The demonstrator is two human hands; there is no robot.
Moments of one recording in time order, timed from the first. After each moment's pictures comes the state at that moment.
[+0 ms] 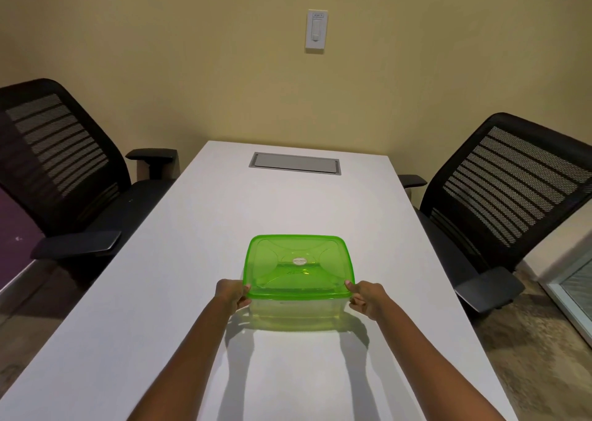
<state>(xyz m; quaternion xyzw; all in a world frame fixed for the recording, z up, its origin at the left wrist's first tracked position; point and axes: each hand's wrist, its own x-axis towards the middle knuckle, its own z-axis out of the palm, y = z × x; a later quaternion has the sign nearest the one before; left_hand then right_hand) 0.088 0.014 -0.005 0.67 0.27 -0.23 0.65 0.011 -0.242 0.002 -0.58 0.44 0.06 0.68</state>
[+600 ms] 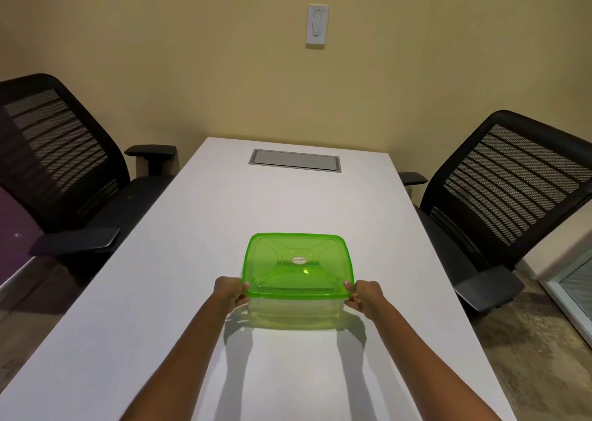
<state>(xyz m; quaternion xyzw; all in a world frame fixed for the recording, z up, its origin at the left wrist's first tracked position) 0.087 0.012 0.000 0.69 0.26 -0.23 0.63 0.017 -0.243 -0.012 -0.60 0.44 0.03 0.67</state>
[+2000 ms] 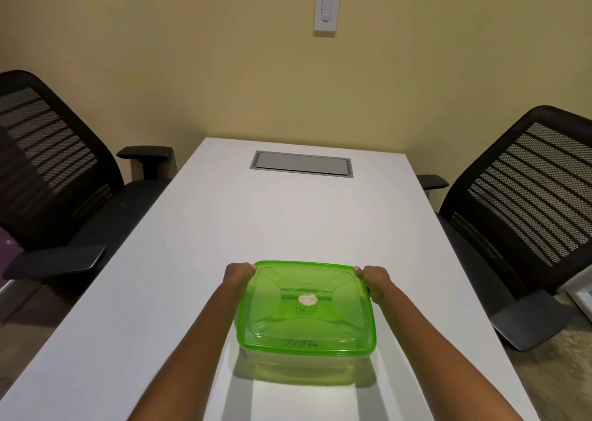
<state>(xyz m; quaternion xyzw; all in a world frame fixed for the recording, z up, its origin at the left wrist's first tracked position) 0.207 -0.025 -0.010 0.73 0.25 -0.21 0.60 0.137 -0.278 -0.012 -0.74 0.40 0.08 0.54</state>
